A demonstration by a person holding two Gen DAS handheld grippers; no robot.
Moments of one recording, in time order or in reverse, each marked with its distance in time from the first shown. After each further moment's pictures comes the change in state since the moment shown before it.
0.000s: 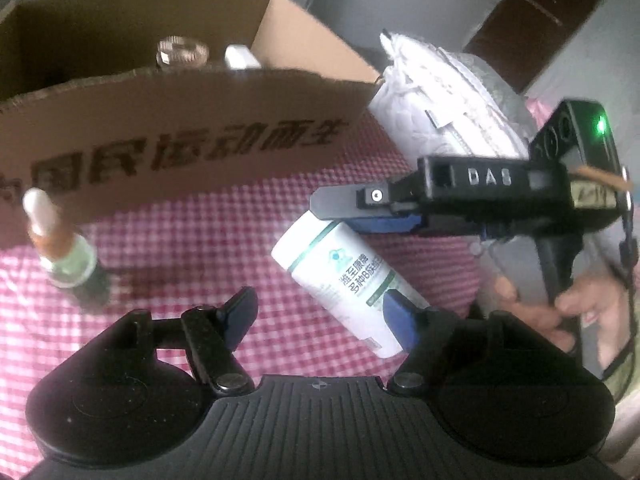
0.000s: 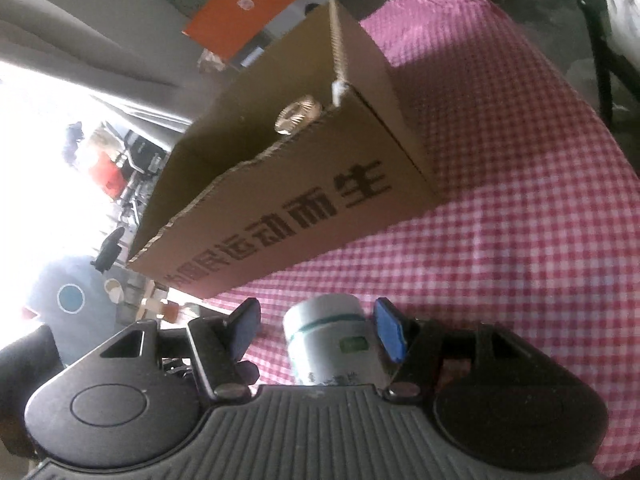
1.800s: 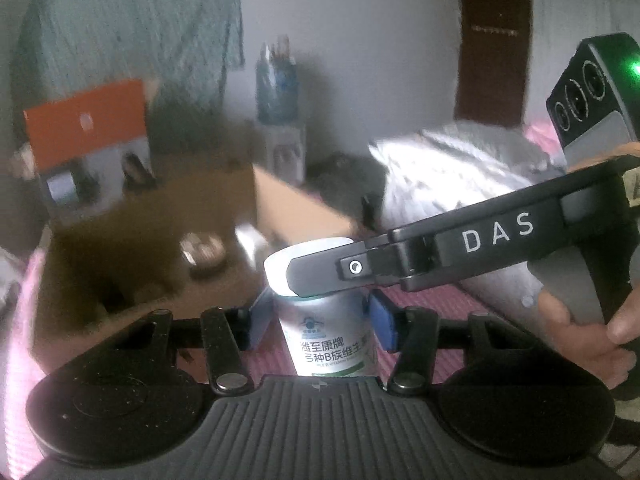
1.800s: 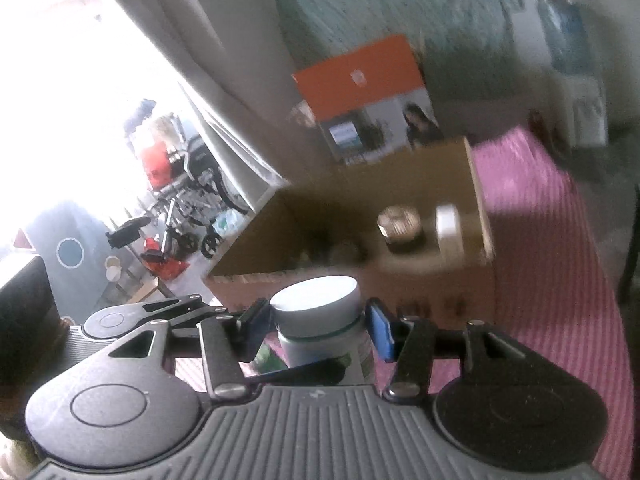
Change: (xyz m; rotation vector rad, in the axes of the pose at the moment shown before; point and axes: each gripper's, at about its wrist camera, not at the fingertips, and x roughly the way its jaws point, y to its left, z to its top) left arm -0.057 -0.066 0.007 0.381 -0.443 0.246; right arm -0.067 0.102 -0.012 -0.423 -0.257 0.031
